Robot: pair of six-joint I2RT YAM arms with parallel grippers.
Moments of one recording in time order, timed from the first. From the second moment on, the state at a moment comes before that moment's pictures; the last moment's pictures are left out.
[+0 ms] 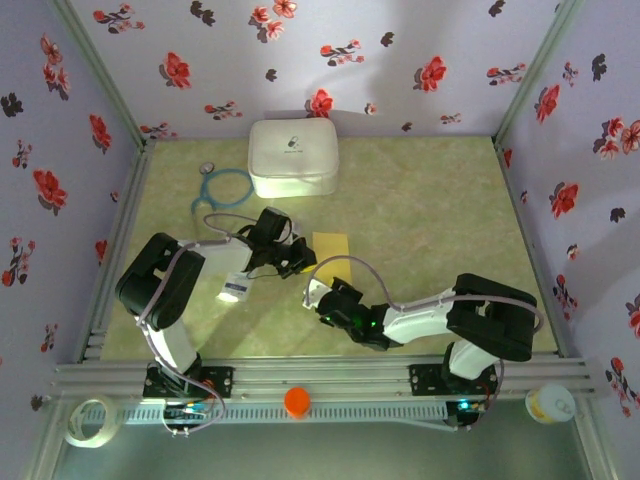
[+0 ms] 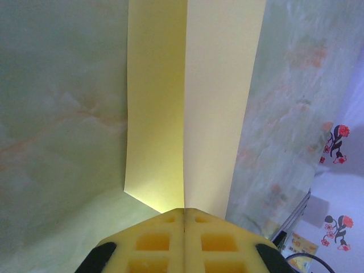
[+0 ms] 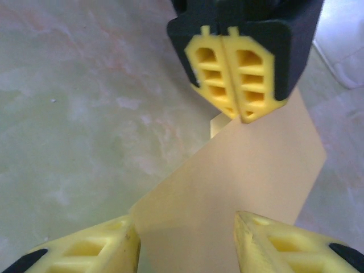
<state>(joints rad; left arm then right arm) -0.61 1.76 0.86 -0.01 0.55 -0.97 1.23 1.57 0.51 0.31 0.57 -0.19</state>
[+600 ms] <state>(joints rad) -0.61 1.76 0.86 0.00 0.55 -0.97 1.24 1.54 0.51 0.31 0.59 -0.18</state>
